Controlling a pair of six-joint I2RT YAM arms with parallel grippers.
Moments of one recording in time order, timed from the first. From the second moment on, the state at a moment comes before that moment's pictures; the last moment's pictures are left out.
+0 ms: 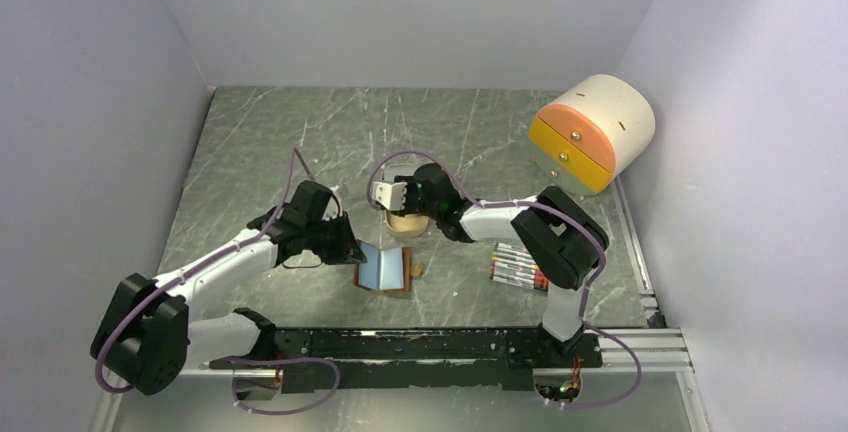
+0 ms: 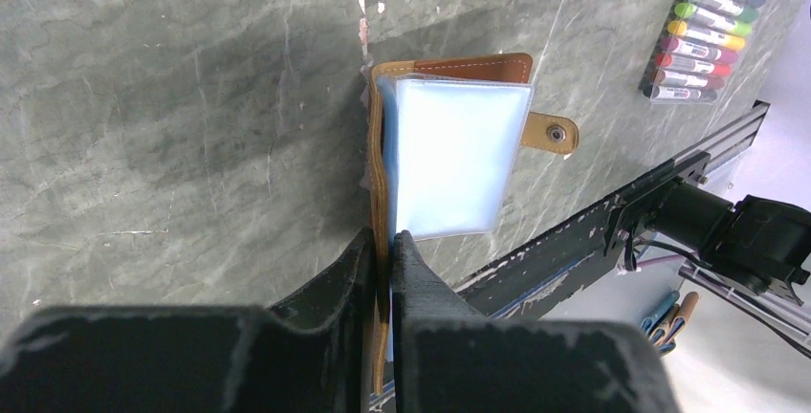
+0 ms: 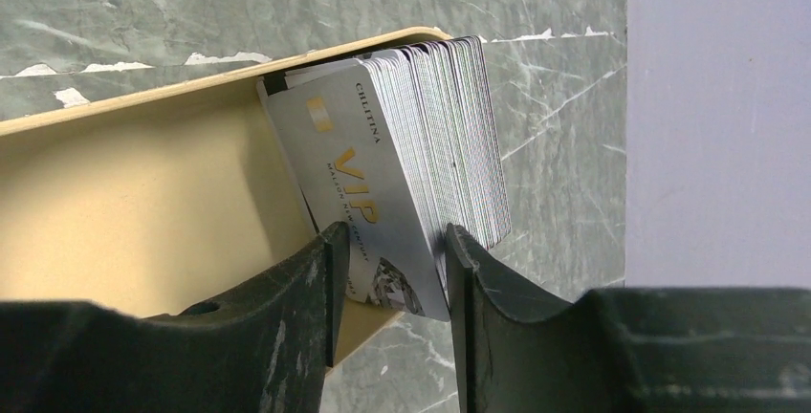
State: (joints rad) left arm -0.51 1.18 0.59 -0.37 0.35 -0.71; right arm 0.76 1.85 0.91 0.43 0.01 -0.99
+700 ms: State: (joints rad) left arm -0.51 1.15 0.57 -0.36 0.35 -0.73; right arm 0.76 1.79 0.91 0.37 -0.02 -0.97
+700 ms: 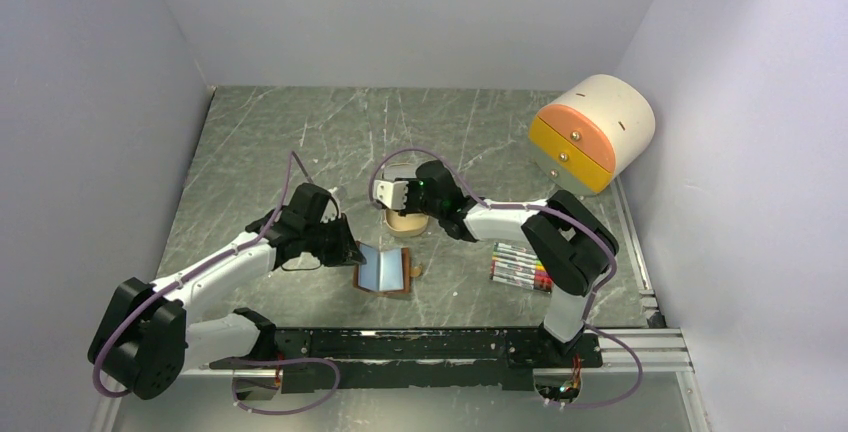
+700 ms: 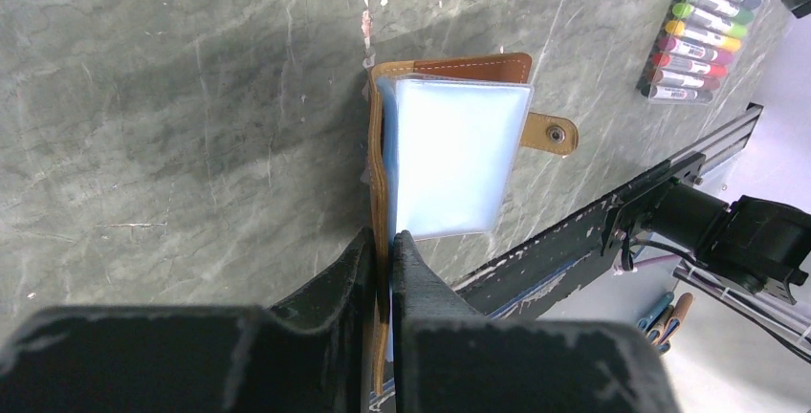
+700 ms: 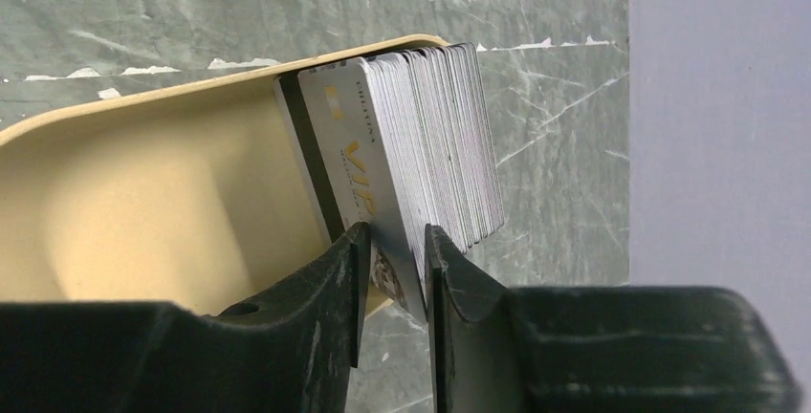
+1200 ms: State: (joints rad) left arm -0.51 1.15 0.56 -0.36 0.35 -0.74; right arm 0.76 1.75 0.92 0.27 -0.04 -0.94
